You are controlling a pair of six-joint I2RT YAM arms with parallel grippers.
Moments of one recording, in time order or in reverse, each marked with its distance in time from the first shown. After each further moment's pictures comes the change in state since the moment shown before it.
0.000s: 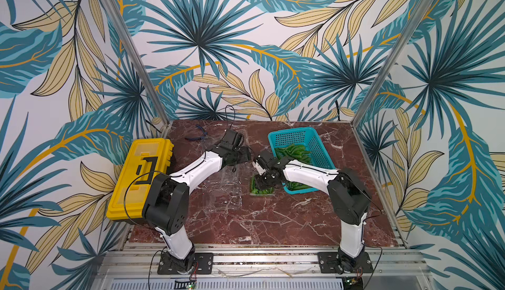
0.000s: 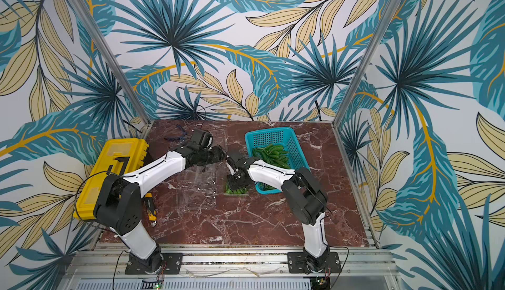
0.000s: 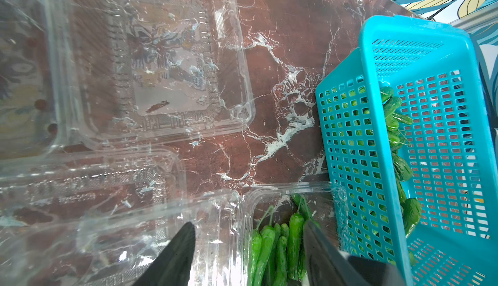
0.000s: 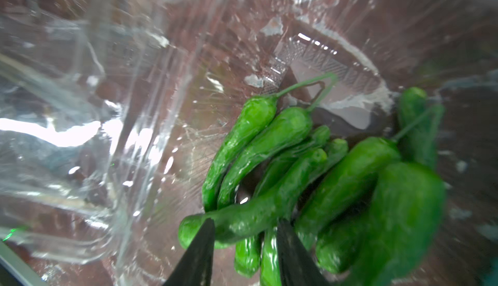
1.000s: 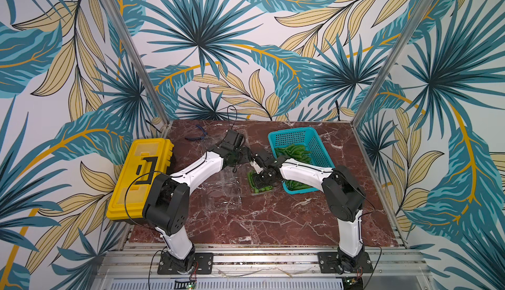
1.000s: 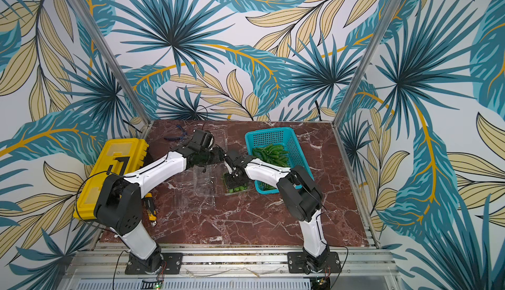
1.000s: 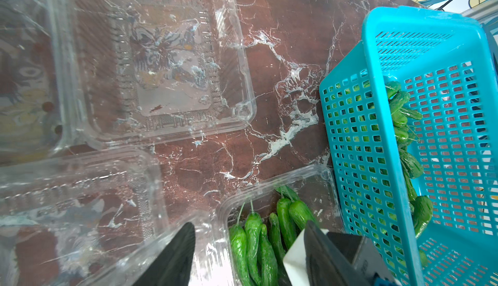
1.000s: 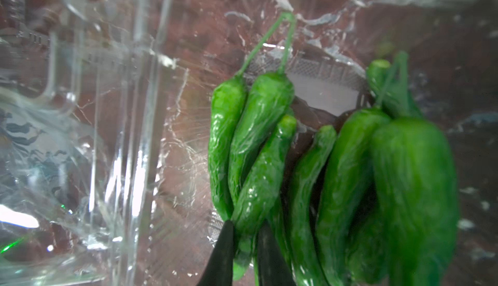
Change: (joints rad) left arm -0.014 0.002 0.004 -0.013 -0.030 0.022; right arm 0.000 0.047 0.050 0.011 -0.001 -0.006
